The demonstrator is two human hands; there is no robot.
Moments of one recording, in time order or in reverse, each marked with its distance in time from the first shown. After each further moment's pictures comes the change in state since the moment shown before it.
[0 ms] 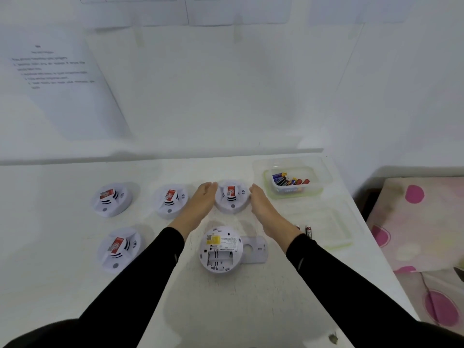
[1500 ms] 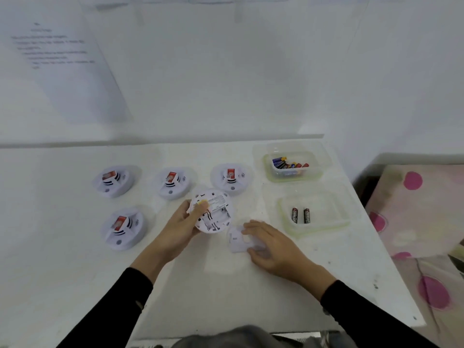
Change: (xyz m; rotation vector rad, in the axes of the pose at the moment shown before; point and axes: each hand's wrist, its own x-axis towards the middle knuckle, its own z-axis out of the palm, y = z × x) left_hand -0.099 -0.044 -0.013 -0.488 -0.106 -0.024; right_hand -0.052 0.131 -0.044 -0.783 -0.089 -0.985
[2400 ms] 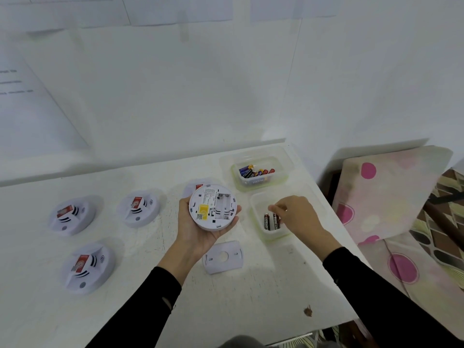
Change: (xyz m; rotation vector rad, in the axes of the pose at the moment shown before) left_hand 0.034 0.022 0.092 -0.656 -0.226 -0.241; right_hand 0.027 0.035 -0.104 -0.183 0.108 0.788
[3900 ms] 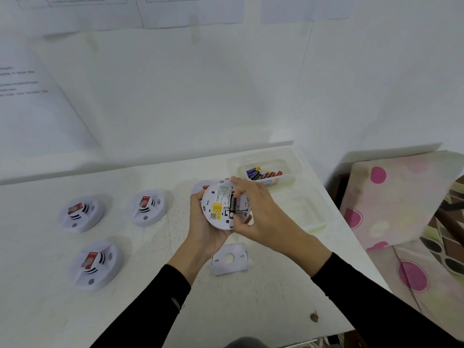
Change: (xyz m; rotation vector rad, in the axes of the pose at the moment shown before) left_hand -0.009 0.001 0.024 0.091 -0.093 0.115; right_hand -0.038 -0.082 -0.004 0.268 0.041 -0.722
